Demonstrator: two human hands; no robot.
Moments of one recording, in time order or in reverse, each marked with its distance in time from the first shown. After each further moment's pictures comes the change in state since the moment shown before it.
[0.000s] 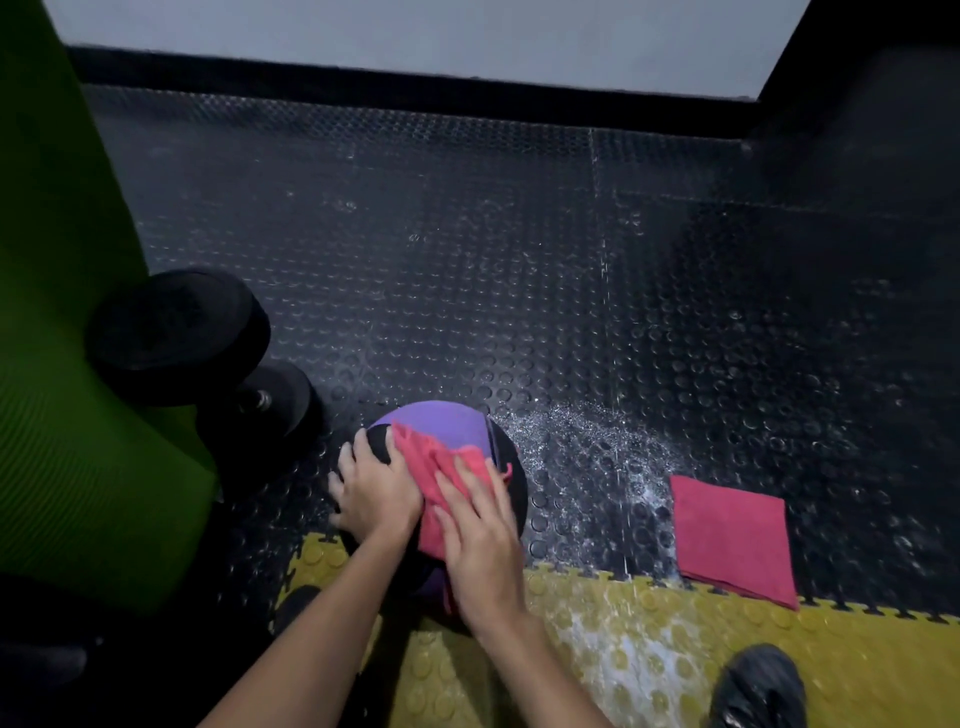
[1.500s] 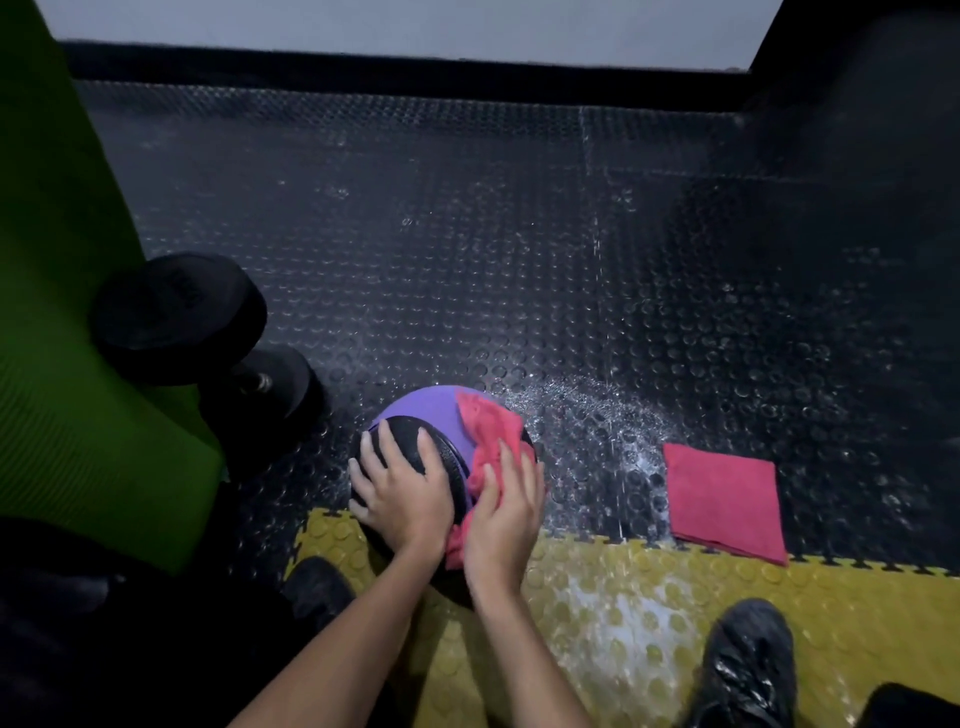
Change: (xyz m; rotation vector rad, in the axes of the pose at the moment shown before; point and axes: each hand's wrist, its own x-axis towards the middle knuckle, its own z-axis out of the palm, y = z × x) left_hand -0.051 -0.014 0.017 0.059 0.150 0.233; right_hand -0.014 0.000 0.005 0.194 0.331 0.509
